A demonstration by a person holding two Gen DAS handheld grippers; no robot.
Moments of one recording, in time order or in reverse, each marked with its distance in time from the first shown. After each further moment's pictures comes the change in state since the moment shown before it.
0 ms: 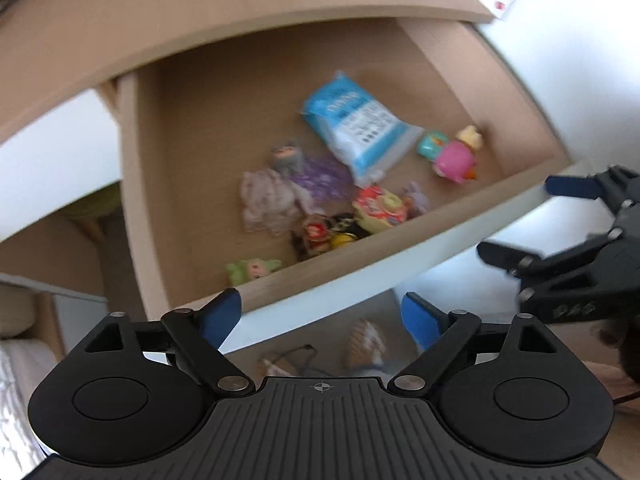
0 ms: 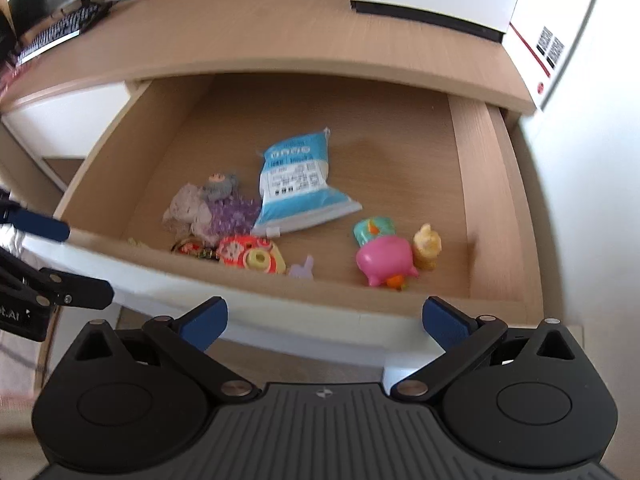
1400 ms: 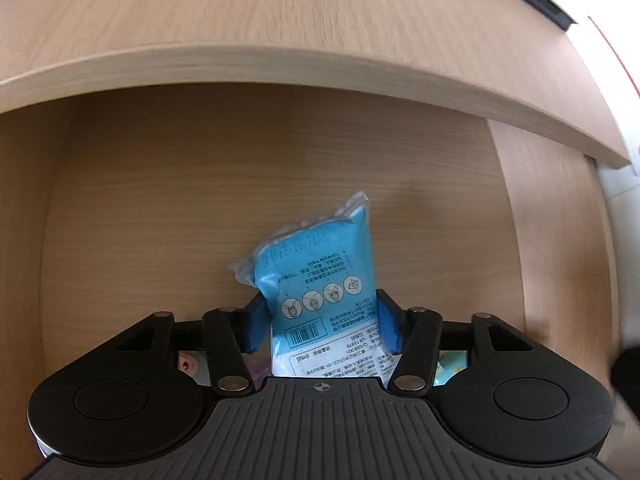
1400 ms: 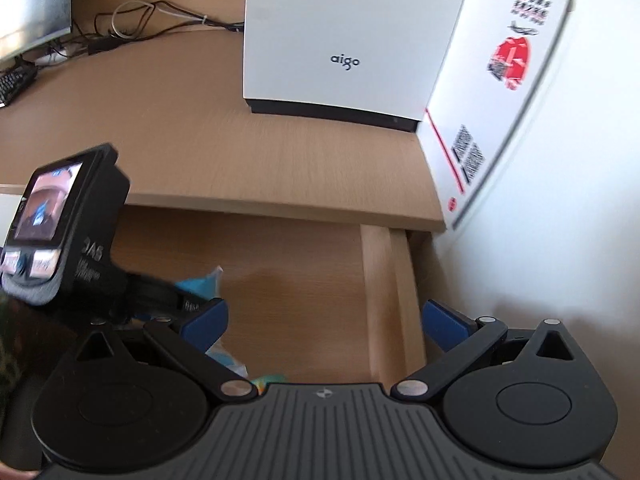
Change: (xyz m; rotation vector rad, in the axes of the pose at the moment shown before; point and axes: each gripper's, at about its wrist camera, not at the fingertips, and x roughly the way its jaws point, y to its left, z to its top) left arm 0.143 0.001 0.157 -0.337 -0.040 0.008; right arm 0.017 -0.064 0.106 0.079 -0.189 -0.177
